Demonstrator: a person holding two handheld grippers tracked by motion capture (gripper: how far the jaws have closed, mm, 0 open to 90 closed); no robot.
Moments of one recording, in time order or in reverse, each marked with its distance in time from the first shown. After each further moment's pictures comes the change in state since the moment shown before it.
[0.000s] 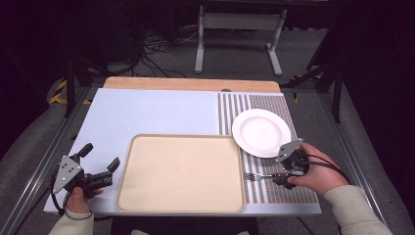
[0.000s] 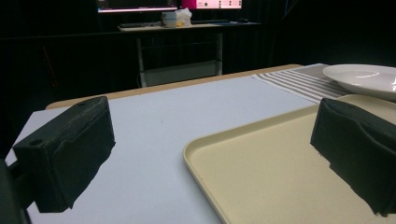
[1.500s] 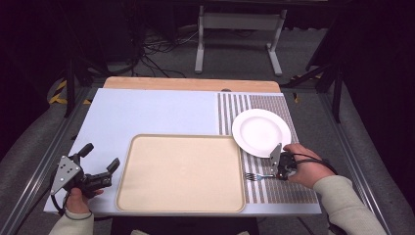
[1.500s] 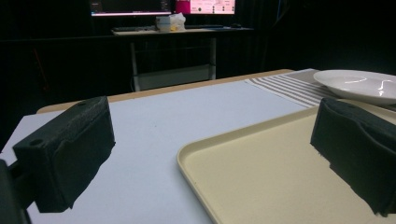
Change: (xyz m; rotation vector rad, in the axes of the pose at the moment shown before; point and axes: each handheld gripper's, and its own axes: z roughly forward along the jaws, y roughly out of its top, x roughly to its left) left arm 0.001 0.001 -0.001 -0.016 -0.031 -0.011; right arm -0.014 0.011 0.024 0.314 0.130 -0.363
